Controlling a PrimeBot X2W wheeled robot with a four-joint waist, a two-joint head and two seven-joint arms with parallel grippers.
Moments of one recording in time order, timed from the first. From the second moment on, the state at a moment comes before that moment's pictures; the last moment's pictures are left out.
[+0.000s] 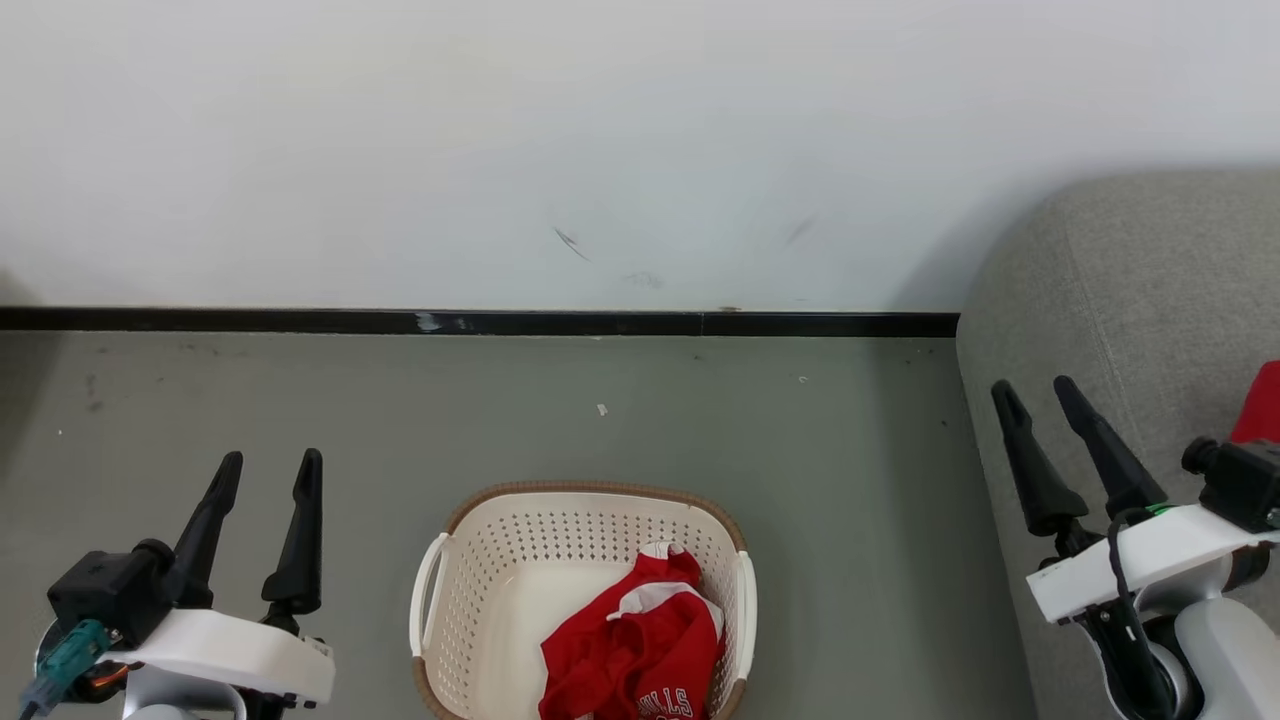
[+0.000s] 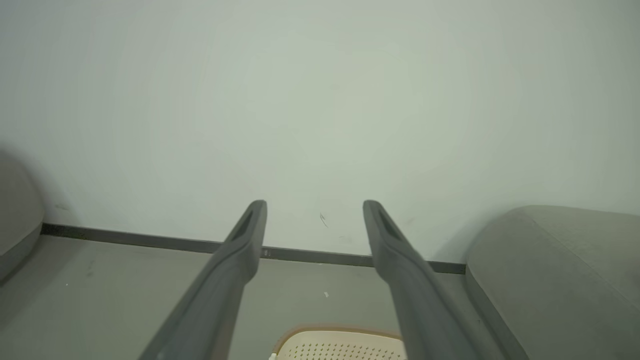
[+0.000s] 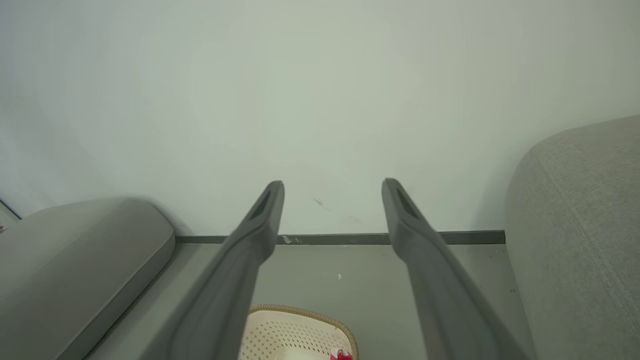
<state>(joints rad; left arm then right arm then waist) -0.12 0.35 -0.31 0.04 -0.73 0.14 -0.25 -0.19 -0.26 0.17 0.16 0.57 0.12 -0.25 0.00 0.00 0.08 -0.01</state>
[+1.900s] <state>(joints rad) -0.02 0.24 -0.19 0.06 -0.56 0.07 -0.25 -0.02 -0.17 0.11 0.08 0.35 0.12 -0.25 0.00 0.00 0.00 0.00</state>
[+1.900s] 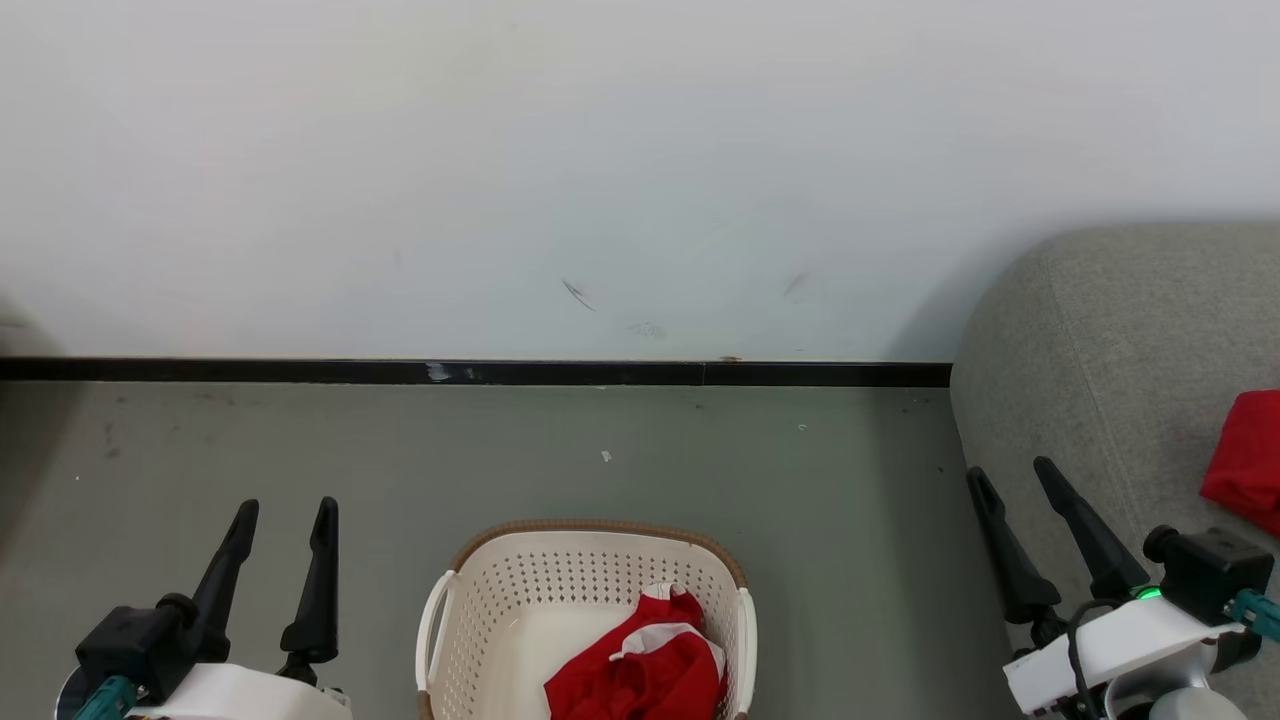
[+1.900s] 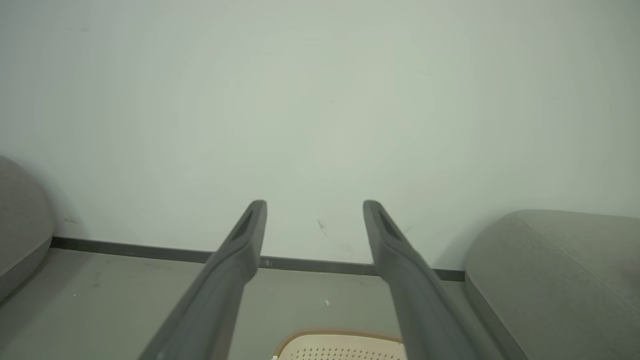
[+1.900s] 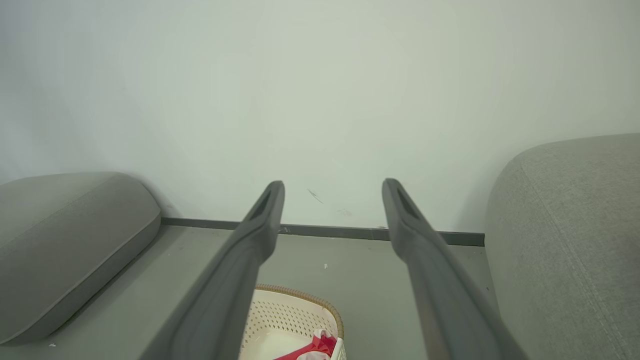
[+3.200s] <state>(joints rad) -0.04 0.22 -0.21 0.08 -0.53 0.00 -0.25 -0.01 -0.14 0.07 0.03 0.32 0.12 -0.25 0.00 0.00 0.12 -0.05</state>
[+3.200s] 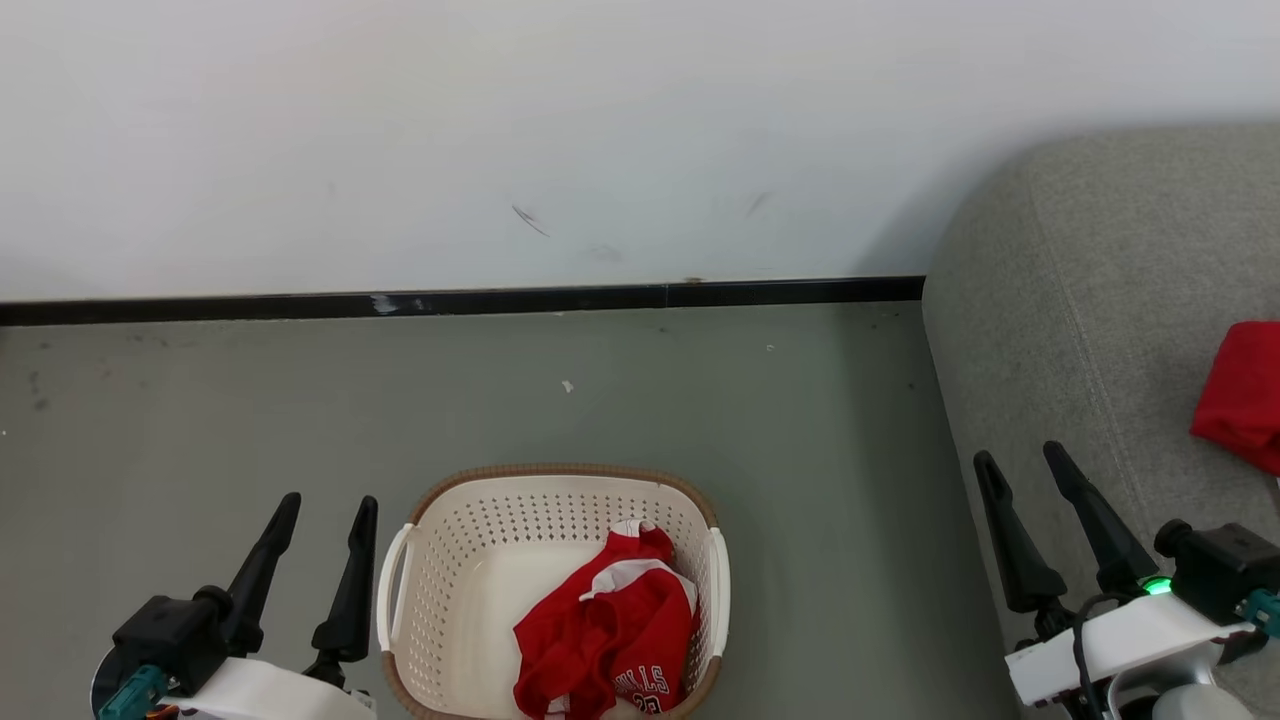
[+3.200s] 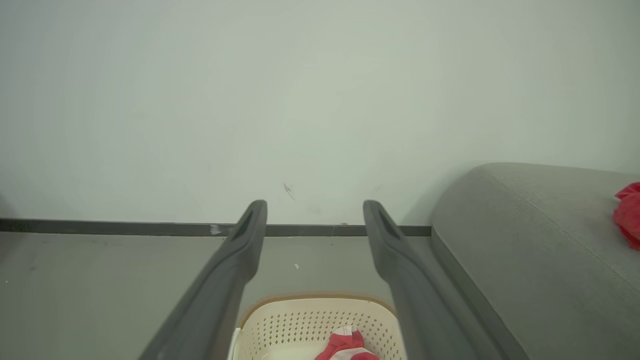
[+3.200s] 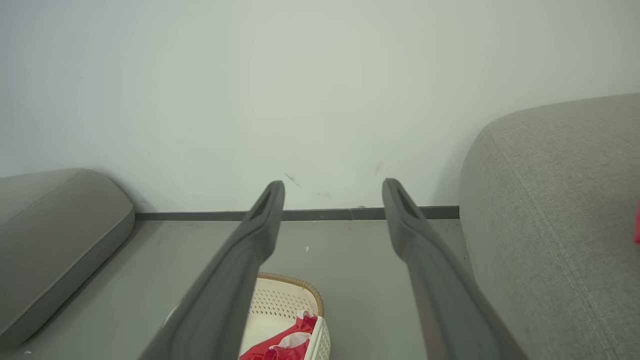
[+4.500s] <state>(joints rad) -0.28 0.24 -0.29 0.20 -0.50 -0.07 -0.17 -0.18 -0.07 -0.02 -0.13 0.28 0.12 -0.25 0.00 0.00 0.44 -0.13</state>
